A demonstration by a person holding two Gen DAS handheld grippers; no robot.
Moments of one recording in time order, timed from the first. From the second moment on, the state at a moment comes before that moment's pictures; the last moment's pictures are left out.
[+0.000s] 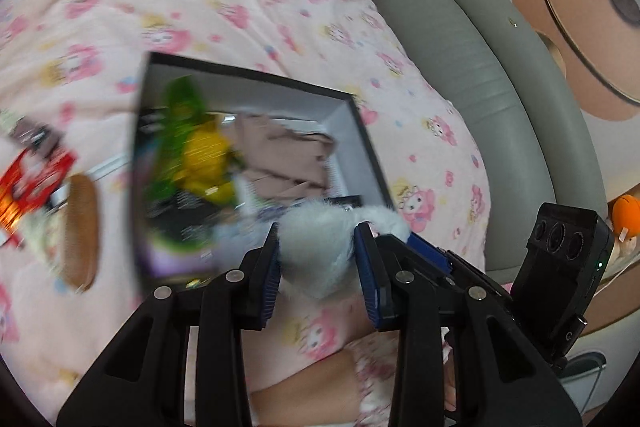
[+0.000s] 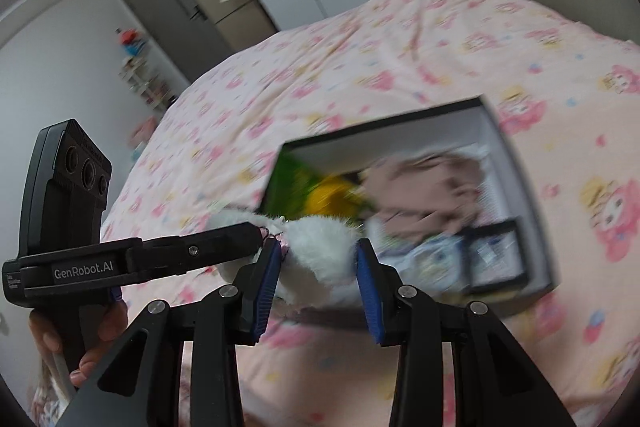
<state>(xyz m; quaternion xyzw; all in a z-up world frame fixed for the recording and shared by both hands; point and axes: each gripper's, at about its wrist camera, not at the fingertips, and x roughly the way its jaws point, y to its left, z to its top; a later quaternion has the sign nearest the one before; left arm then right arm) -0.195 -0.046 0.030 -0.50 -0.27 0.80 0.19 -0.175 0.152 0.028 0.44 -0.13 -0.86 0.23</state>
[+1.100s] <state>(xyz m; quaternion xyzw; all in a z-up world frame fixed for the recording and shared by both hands) -0.242 0.010 -0.048 -0.54 -0.16 0.82 0.12 -0.218 0.192 -0.054 0.47 0.00 -0.87 0.11</state>
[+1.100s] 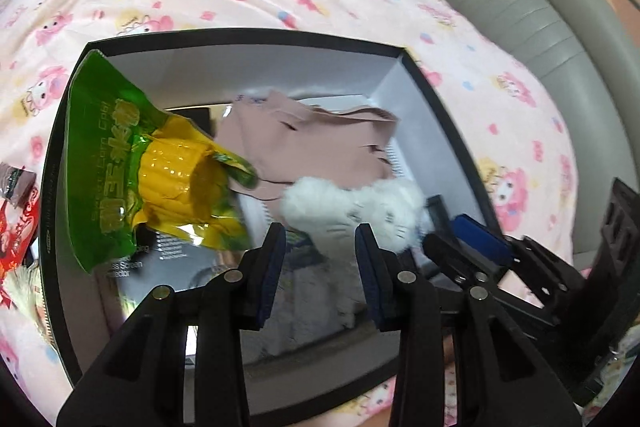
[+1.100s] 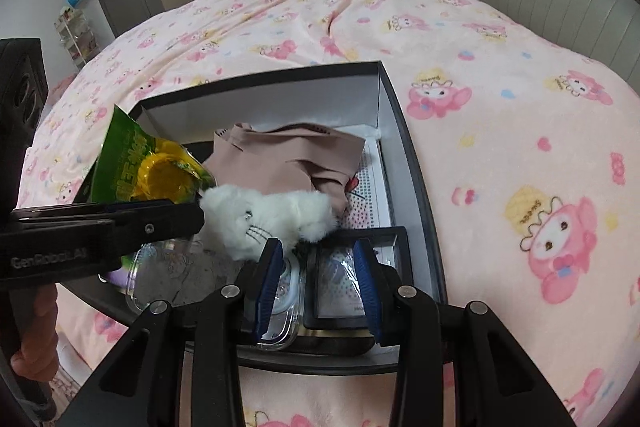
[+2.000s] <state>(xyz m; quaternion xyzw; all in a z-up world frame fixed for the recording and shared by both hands) -0.244 0.023 -0.048 -0.54 -0.13 0.82 0.14 -0.218 0.188 -0.056 0.47 0.00 -0.88 0.11</state>
